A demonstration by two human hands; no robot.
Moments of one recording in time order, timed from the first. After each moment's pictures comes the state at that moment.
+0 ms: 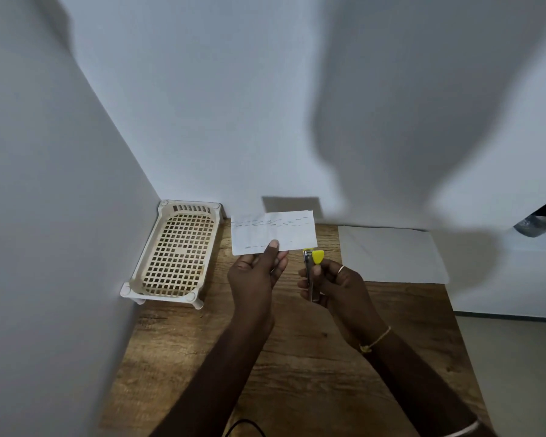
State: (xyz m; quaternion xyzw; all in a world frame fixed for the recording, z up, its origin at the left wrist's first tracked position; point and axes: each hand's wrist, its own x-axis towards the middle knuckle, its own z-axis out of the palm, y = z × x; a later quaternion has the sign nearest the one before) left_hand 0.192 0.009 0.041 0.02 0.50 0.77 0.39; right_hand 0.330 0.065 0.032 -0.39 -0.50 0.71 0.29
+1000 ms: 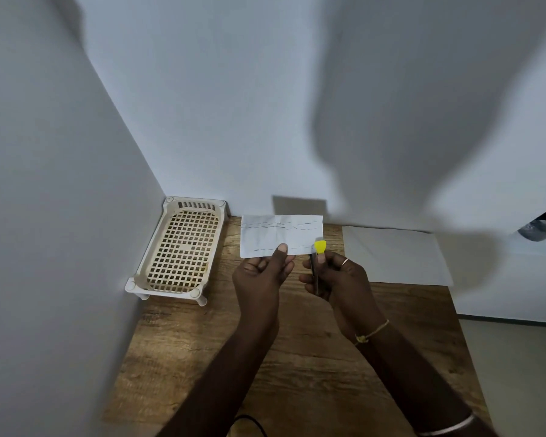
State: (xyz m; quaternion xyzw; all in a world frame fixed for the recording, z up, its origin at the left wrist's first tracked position) left_hand 0.197 -0.003 0.040 0.07 0.53 0.77 0.36; right_hand 0.313 0.063 0.050 -0.43 -0.45 0.71 0.32
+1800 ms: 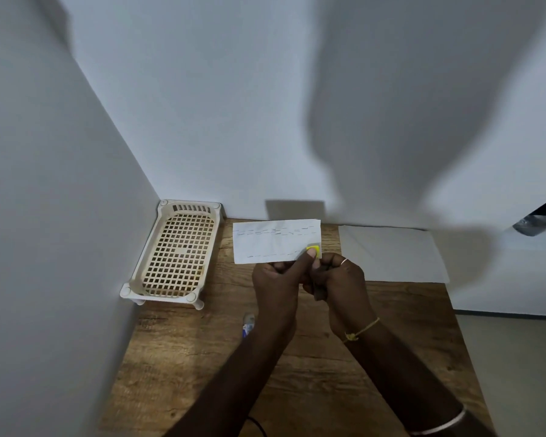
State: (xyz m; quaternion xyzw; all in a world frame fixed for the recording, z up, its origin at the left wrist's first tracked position) left_hand 0.220 0.013 0.035 0.15 0.52 0.75 0.39; right_hand 0.303 0.064 0.048 -0.49 -0.43 0.68 0.34
